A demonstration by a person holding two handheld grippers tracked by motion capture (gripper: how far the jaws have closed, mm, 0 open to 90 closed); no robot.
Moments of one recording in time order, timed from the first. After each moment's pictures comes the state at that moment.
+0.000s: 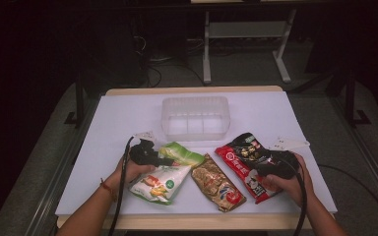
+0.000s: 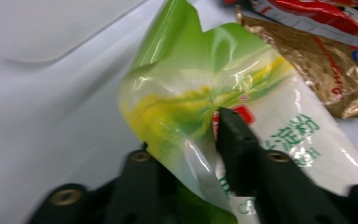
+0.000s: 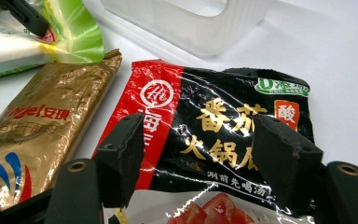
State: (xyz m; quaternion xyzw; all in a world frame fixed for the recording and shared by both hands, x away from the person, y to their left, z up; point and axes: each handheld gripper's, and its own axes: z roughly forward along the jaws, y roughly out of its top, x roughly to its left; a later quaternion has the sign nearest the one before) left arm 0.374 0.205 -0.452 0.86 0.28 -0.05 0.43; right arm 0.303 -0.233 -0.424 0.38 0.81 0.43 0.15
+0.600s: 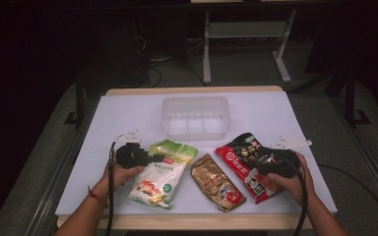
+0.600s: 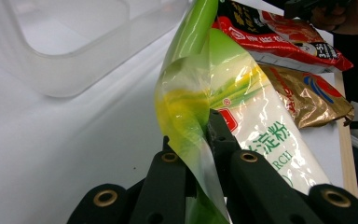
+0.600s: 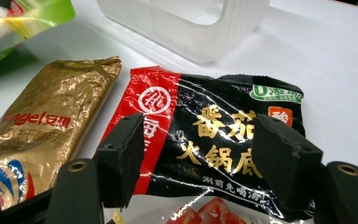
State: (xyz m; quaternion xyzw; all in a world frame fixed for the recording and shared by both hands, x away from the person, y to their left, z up) left arm 0.344 0.233 -0.417 0.83 0.27 0.00 0.49; right arm 0.305 -0.235 -0.420 0.38 0.80 0.44 0.16
